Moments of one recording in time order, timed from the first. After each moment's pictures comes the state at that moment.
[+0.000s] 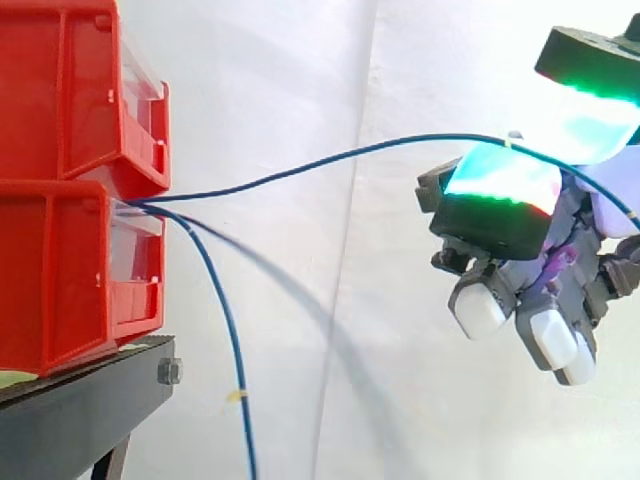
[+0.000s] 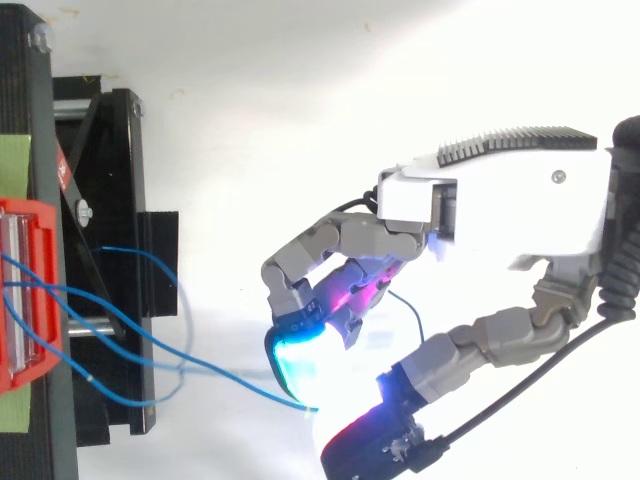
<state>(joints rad) 0.16 -2.13 -1.22 -3.13 -1.38 -0.20</state>
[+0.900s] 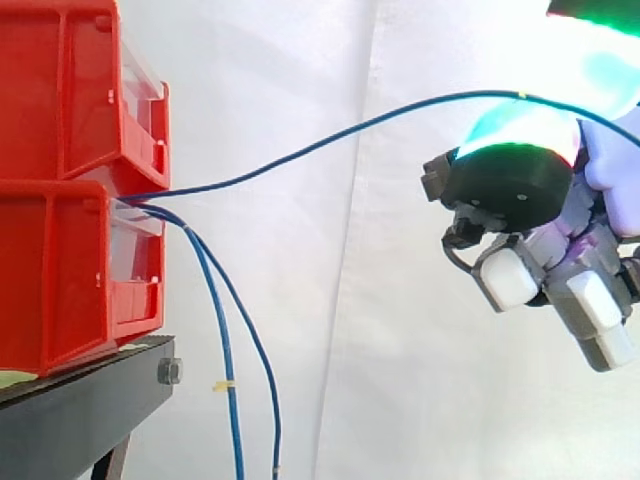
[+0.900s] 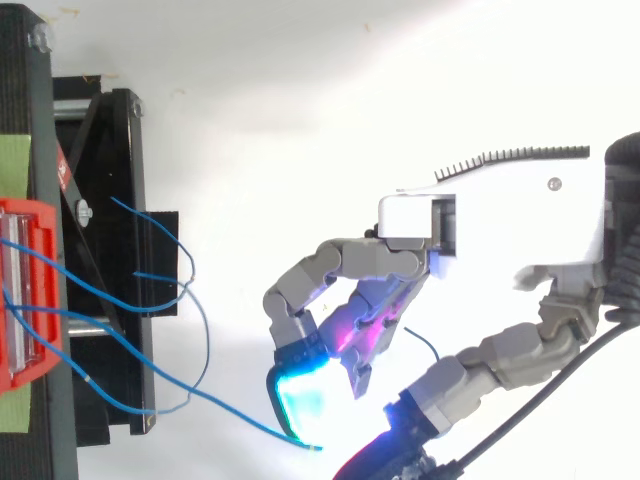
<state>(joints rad) 0.16 -2.13 -1.22 -3.13 -1.43 -0.03</state>
